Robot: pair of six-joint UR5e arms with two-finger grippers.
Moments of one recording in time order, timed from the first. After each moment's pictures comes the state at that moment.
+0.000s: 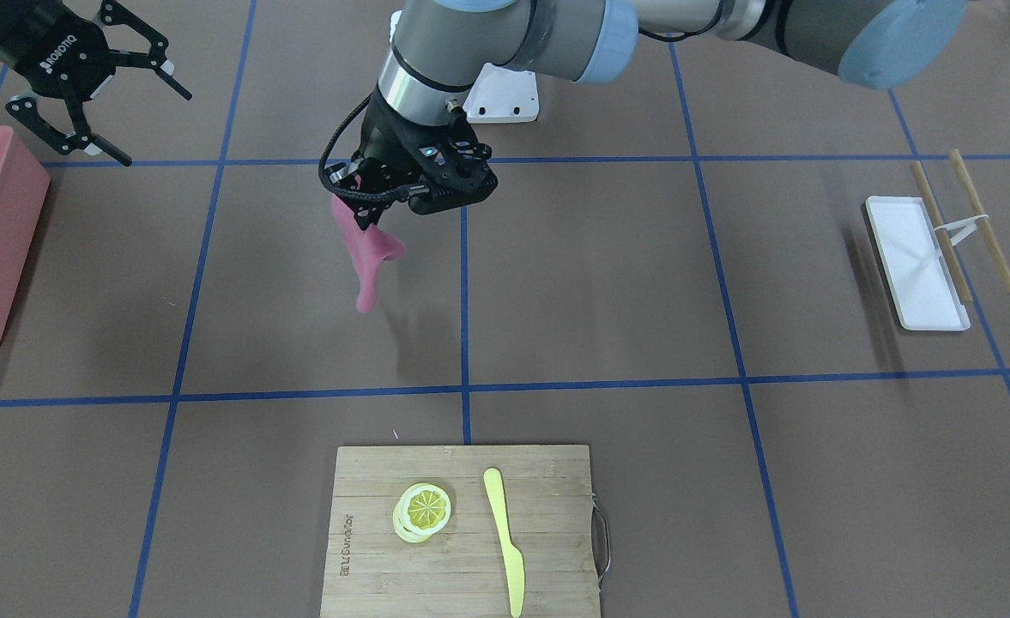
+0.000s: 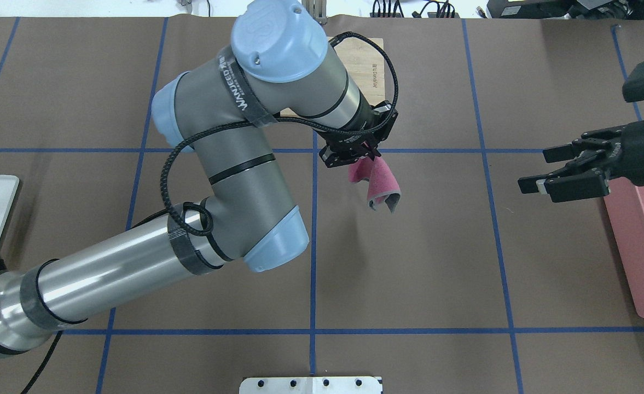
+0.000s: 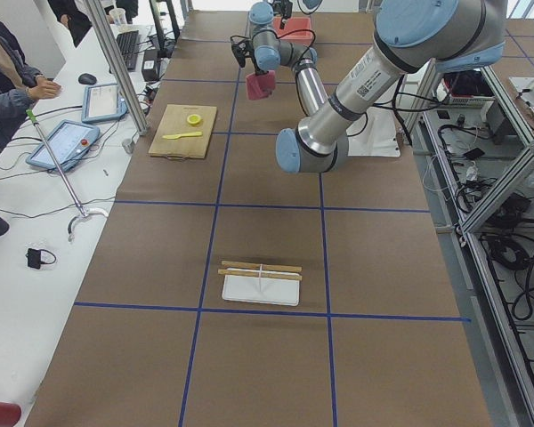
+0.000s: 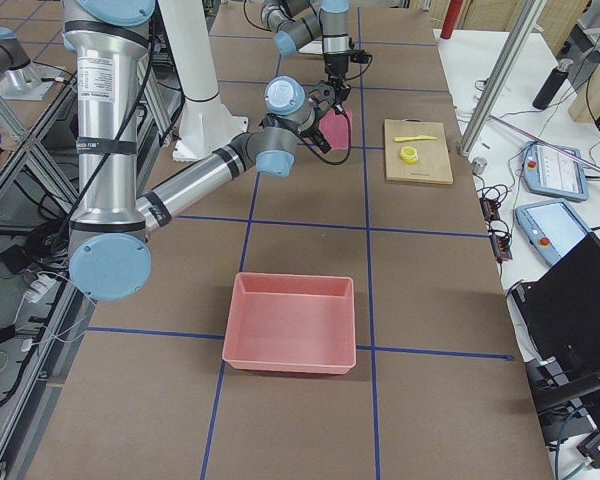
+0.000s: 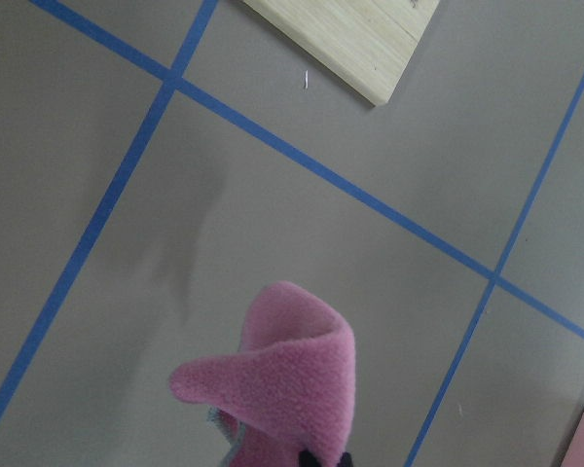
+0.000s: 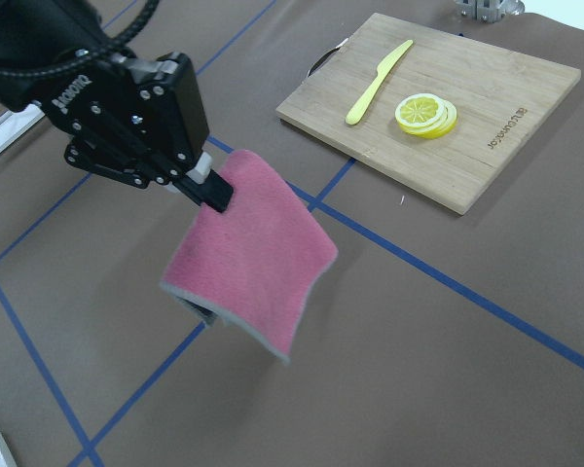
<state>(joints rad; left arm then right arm) -0.60 -2.61 -1.50 -1.79 -1.99 -1.88 0.92 -1.61 2.18 -0.79 2.23 0.64</state>
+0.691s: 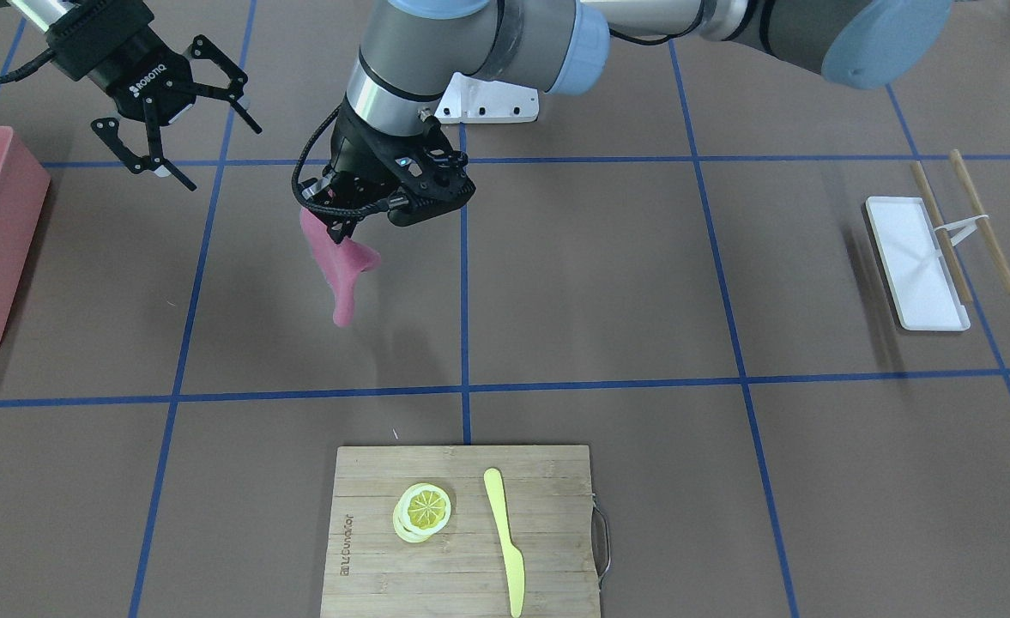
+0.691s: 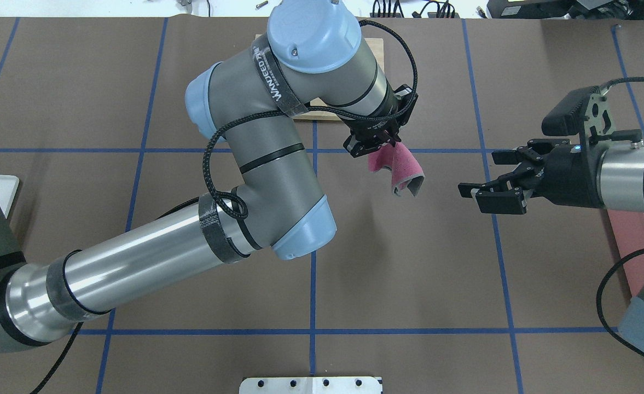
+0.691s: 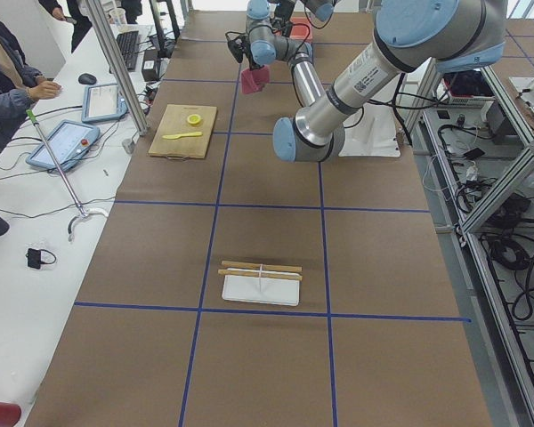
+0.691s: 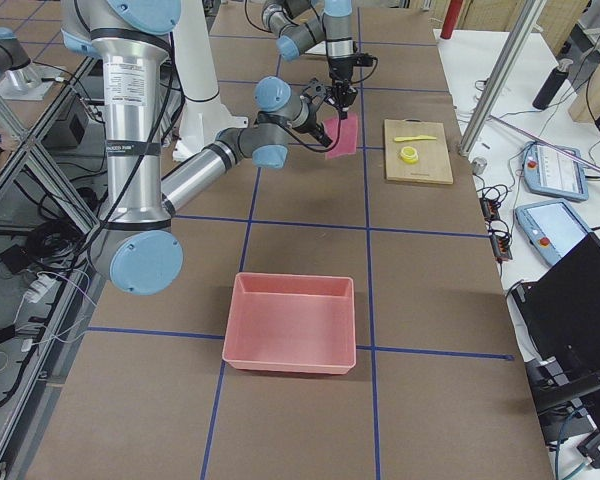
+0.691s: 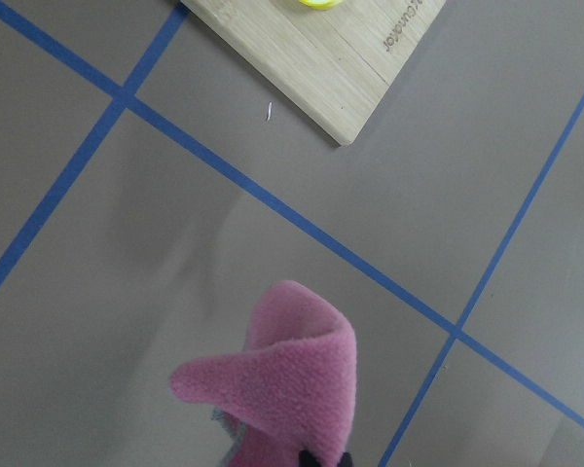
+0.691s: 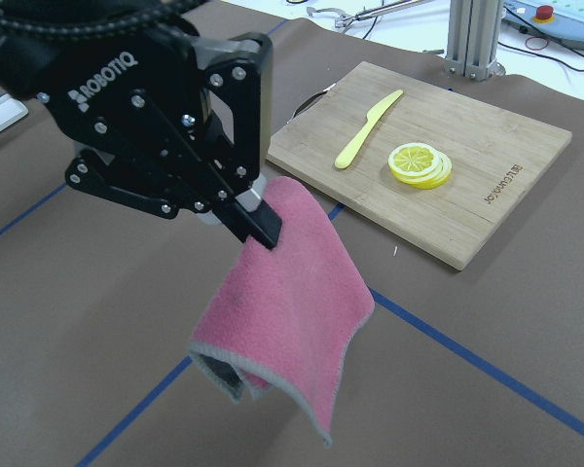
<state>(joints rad) -0.60 -2.64 -1.44 -1.85 -1.97 -2.00 0.71 -1.58 2.18 -0.79 1.86 0.64</state>
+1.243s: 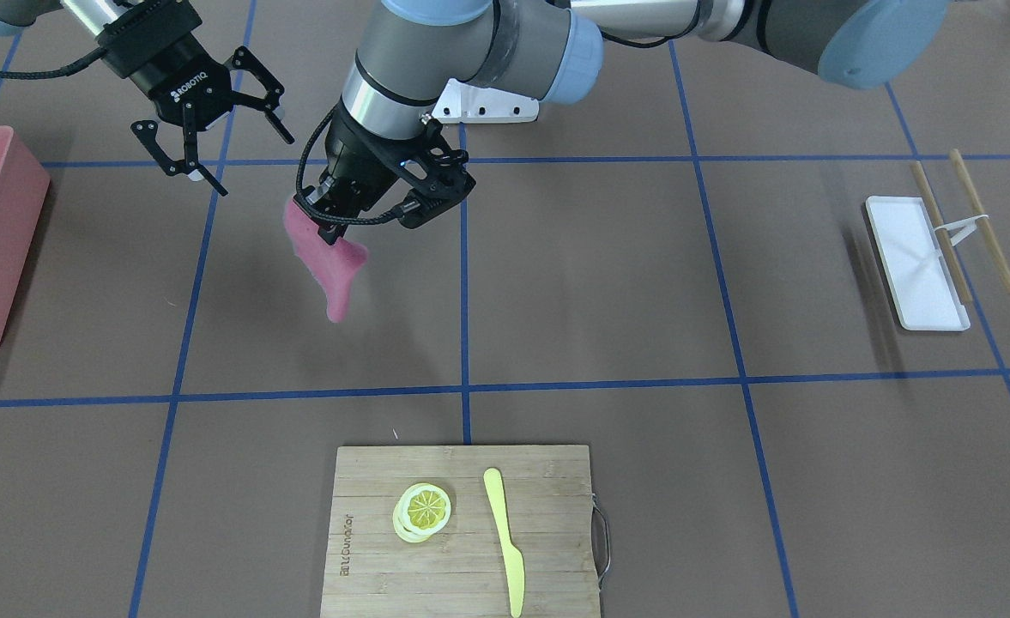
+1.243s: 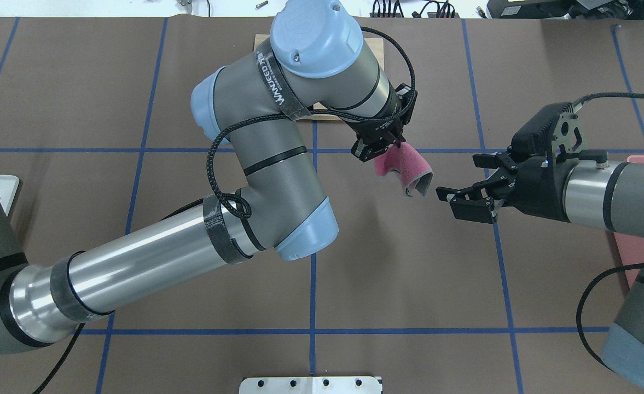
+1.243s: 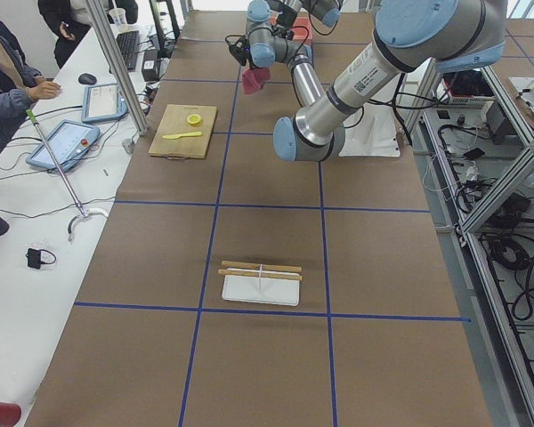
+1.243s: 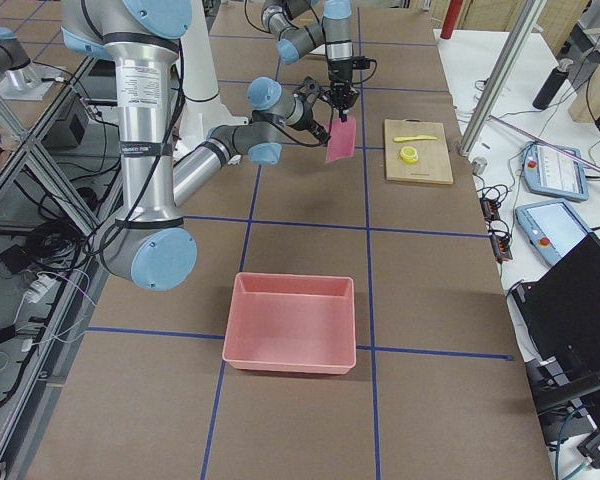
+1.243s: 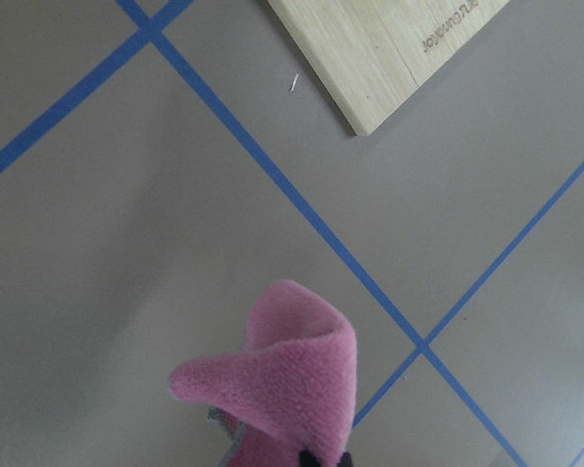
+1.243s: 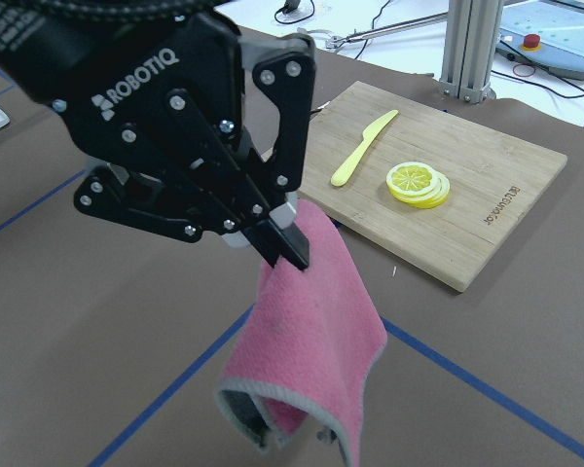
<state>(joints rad) -0.59 -2.65 -1.42 -1.90 -1.97 -2.19 0.59 -1.55 2.18 -0.80 1.66 0.64</state>
